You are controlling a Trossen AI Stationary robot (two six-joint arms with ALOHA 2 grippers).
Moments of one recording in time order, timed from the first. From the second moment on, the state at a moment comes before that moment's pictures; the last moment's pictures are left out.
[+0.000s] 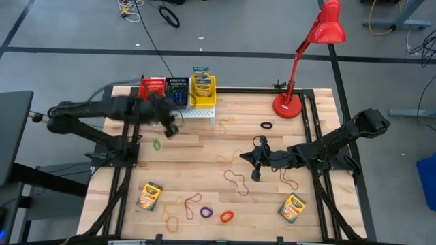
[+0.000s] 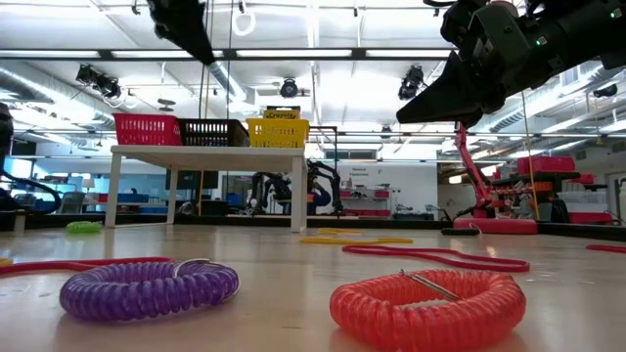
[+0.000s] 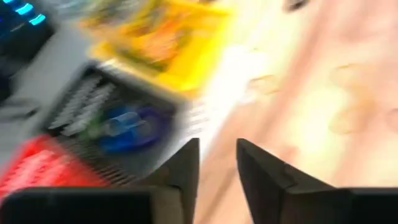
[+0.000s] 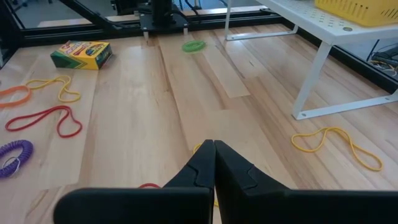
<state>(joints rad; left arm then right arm) 0.03 1.12 1.22 -1.00 -0.55 -0.26 0.34 1.35 0.52 0.39 0.52 0.25</state>
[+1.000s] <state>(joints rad) -0.62 1.82 1.16 -0.34 -0.31 -0.58 0.34 1.35 0.52 0.39 0.52 0.25</state>
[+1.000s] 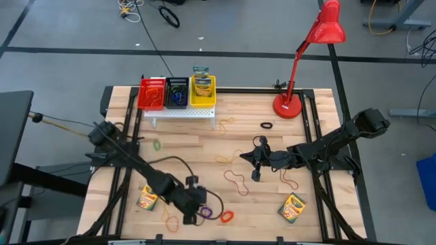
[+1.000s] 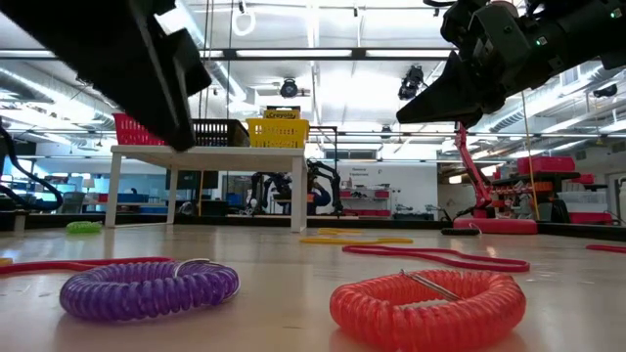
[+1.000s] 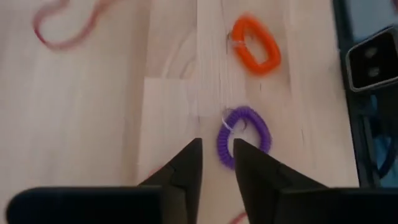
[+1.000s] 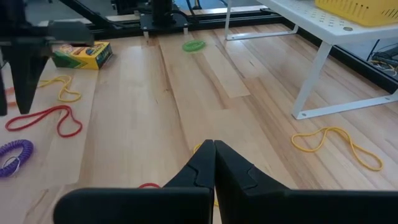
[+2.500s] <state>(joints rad) -0.41 1.36 1.31 -1.10 -0.68 -0.82 0.34 1.35 0.52 0.39 0.52 0.25</state>
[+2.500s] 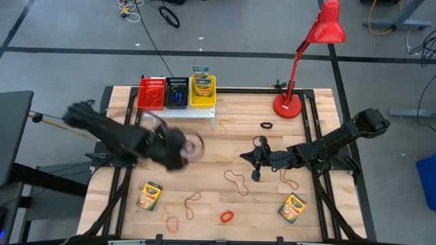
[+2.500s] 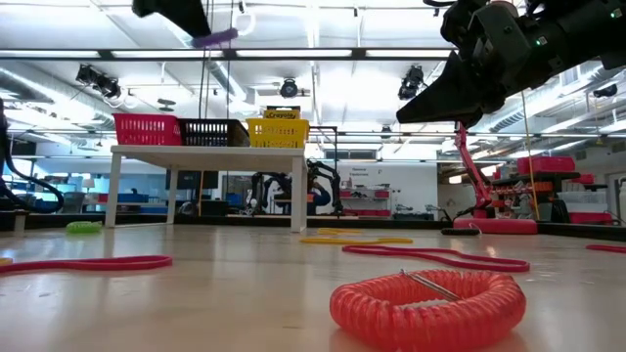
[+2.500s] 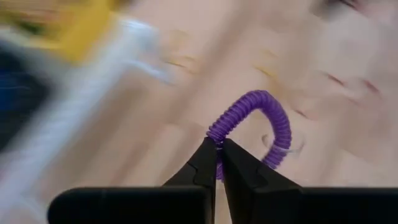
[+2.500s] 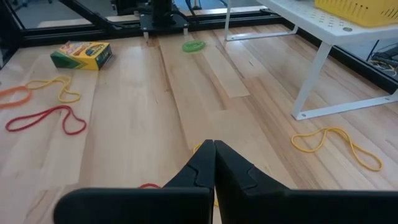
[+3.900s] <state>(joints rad) 0.64 1.31 1.30 -0.92 -0.29 -0.07 0.34 1.35 0.52 0.39 0.52 0.25</state>
